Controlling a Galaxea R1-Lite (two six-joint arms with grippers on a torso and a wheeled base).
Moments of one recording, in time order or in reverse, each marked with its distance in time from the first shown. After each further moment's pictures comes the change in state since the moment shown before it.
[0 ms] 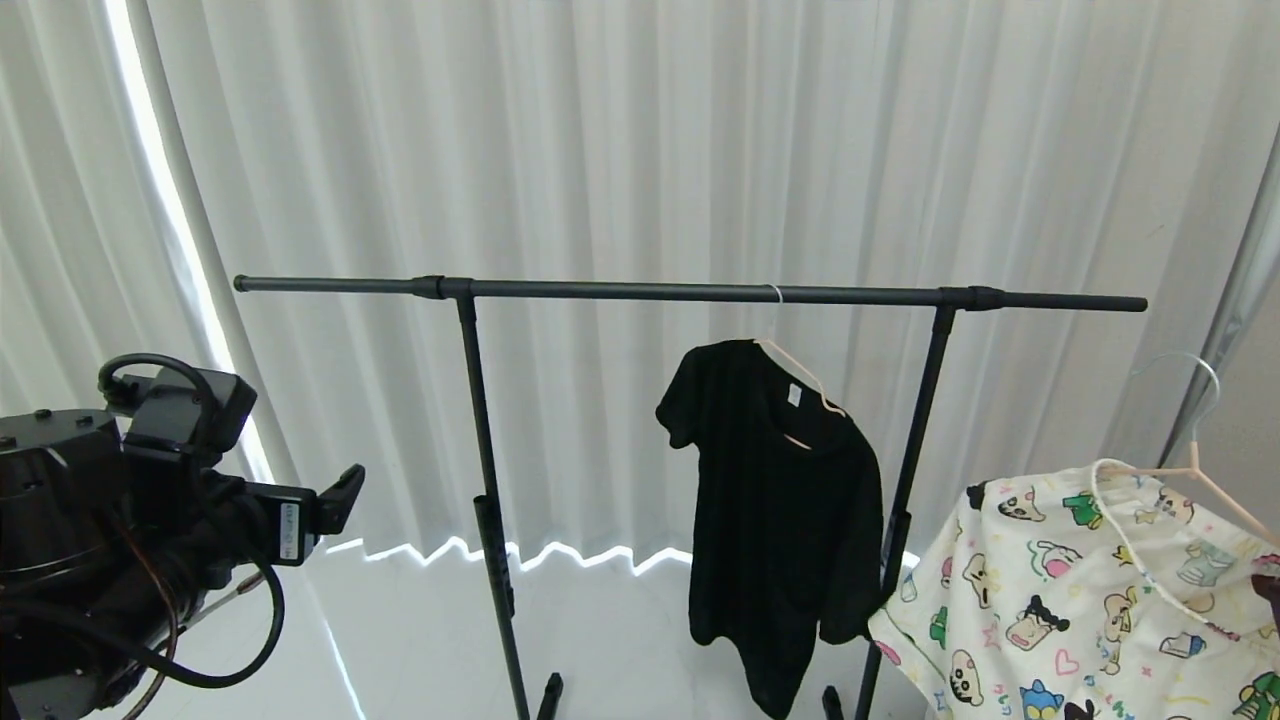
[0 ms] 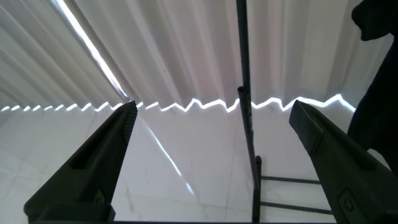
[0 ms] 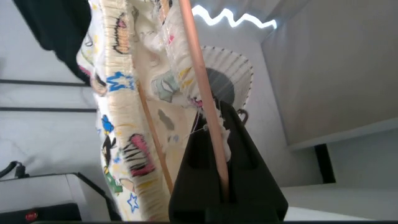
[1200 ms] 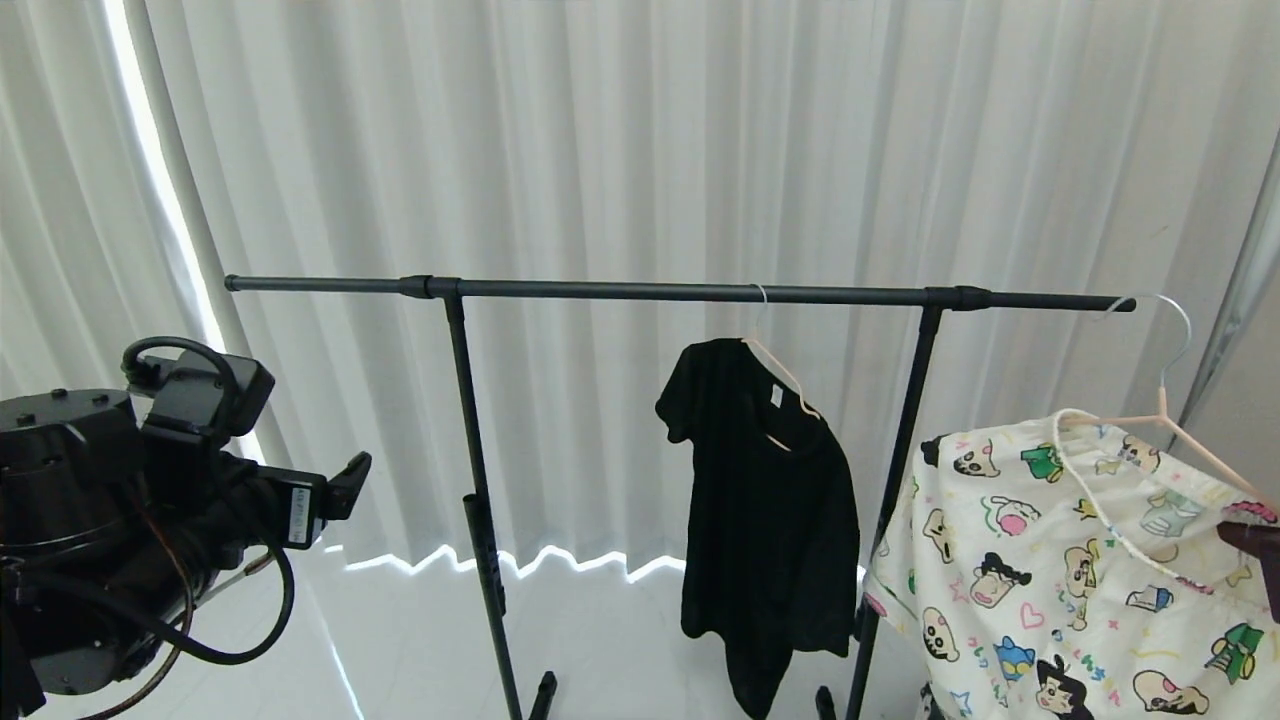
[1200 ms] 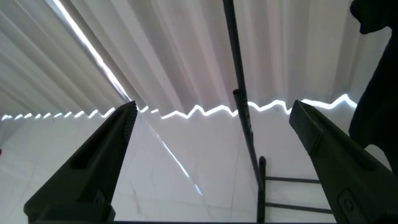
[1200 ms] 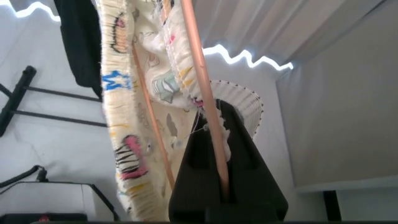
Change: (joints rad) left arm 0.002 0.032 -0.048 0.000 -0.001 0.053; right arm 0.116 -0.014 -0.118 0.040 0.048 -0.001
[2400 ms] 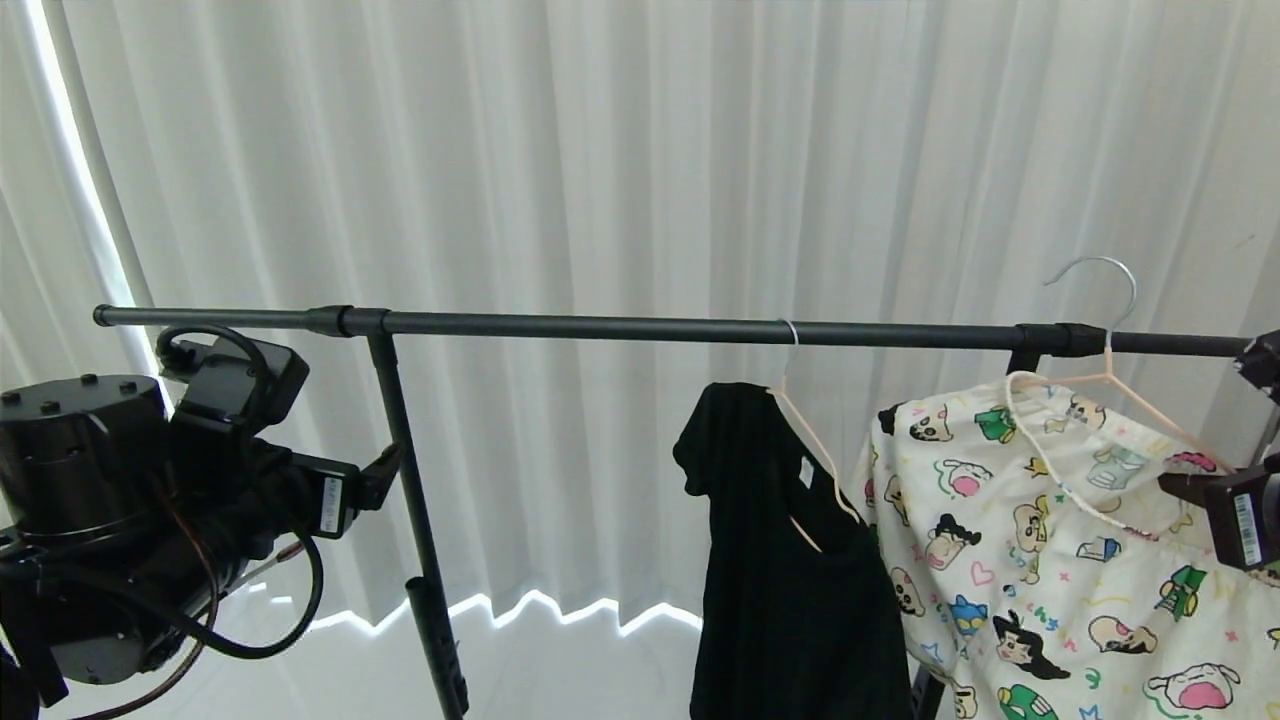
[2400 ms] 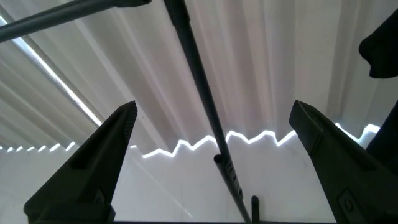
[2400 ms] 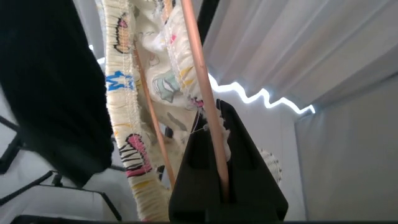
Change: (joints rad) left arm -0.075 0.009 -0.029 0.000 -0.001 0.001; right arm 0.037 0.121 -0.098 -0.041 0.069 0.001
